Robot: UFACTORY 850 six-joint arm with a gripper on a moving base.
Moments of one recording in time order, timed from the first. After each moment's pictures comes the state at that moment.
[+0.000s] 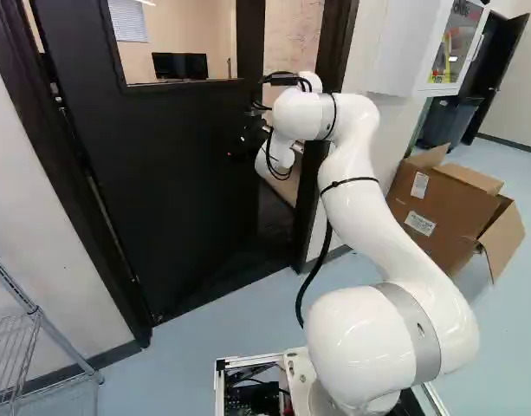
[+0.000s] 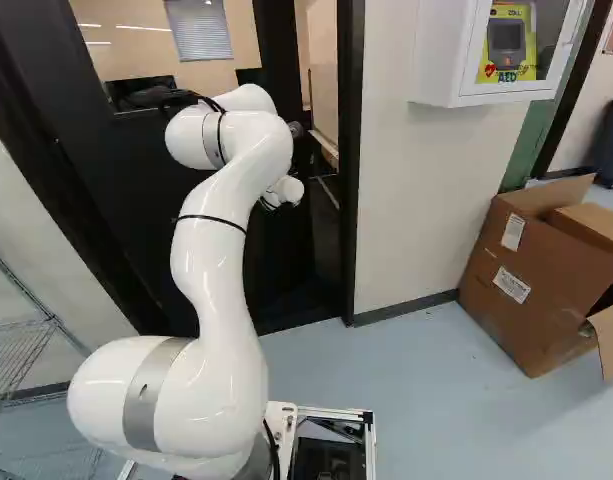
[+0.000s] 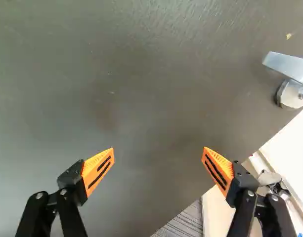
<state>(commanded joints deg) 1.5 -55.3 -91.3 -40.0 50.0 0.0</state>
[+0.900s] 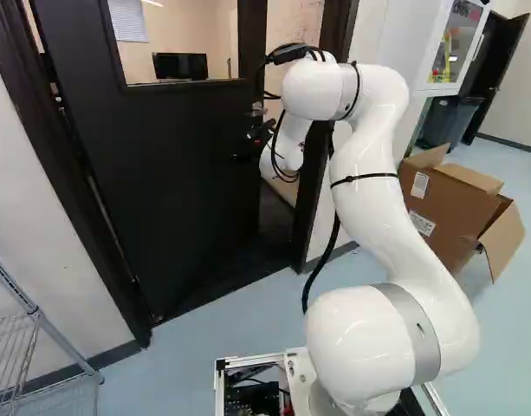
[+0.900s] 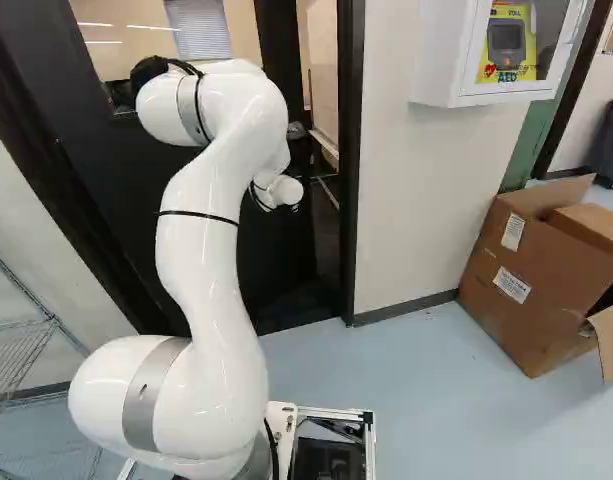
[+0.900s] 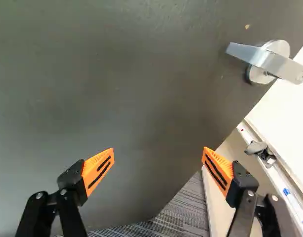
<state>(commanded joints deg) 0.2 -43.6 -74.2 -33.1 50.0 0.0</state>
